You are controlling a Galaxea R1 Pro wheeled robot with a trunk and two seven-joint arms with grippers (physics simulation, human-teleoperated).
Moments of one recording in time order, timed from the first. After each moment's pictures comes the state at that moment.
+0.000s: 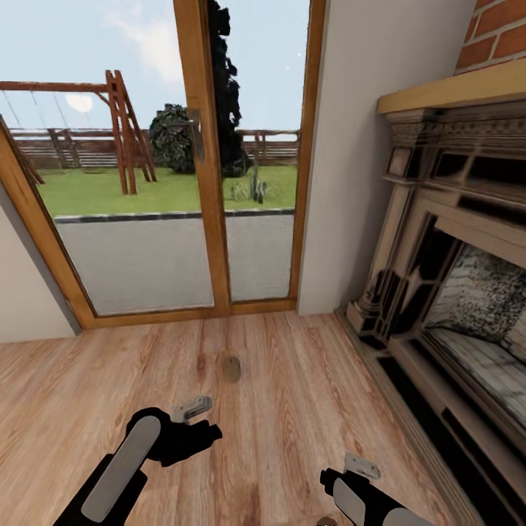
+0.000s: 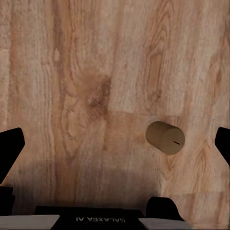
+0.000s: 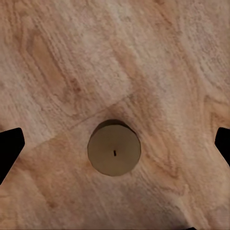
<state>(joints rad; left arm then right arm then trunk) -0.31 0.09 -0.31 -1.50 1.33 0.91 0.99 -0.57 0.06 0.49 -0.20 -0.83 0.11 -0.38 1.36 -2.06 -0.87</state>
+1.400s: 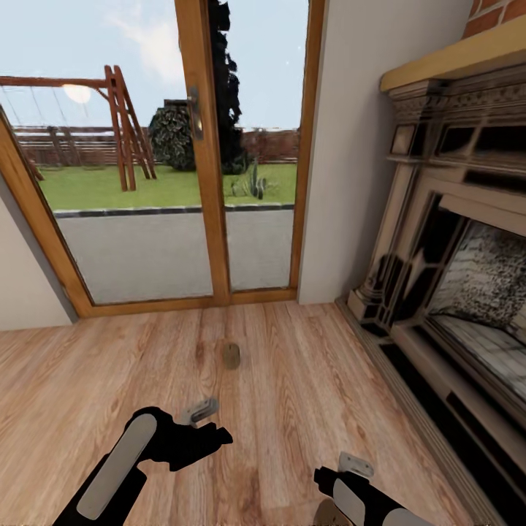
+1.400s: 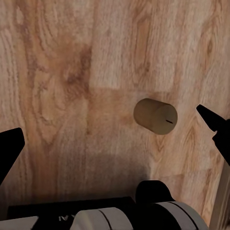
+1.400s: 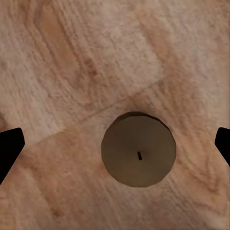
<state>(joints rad) -0.31 0.09 -0.31 -1.51 1.47 0.96 1.00 -0.57 0.06 0.49 -0.19 -0.83 0.11 -0.28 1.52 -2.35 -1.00</state>
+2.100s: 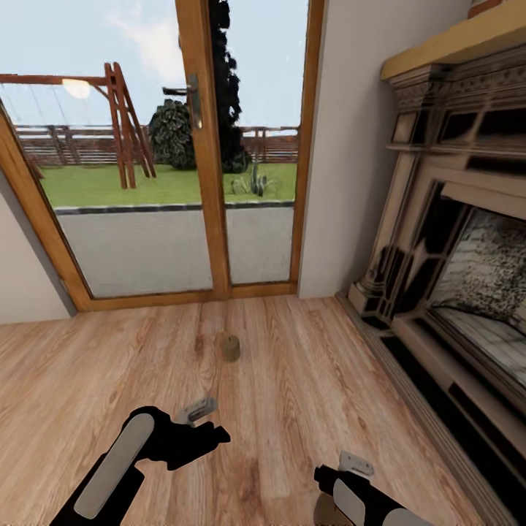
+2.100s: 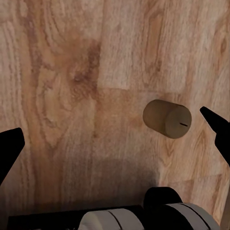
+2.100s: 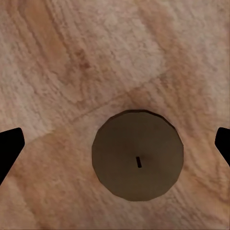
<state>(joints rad) -0.31 0.10 -0.30 -1.51 1.47 0.96 0.99 -0.57 0.06 0.49 -0.19 -0.83 0.09 -0.28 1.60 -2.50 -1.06</state>
